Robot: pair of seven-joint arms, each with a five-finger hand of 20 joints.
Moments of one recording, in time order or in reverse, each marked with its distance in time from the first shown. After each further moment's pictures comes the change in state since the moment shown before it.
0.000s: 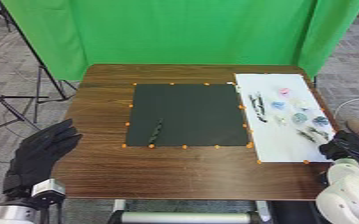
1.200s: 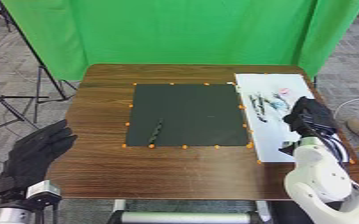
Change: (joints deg) left arm 2.1 0.1 -1.9 -0.5 -0.5 0.6 0.9; right arm 16.7 2.7 -19.7 -3.5 -3.1 12.6 -4.1
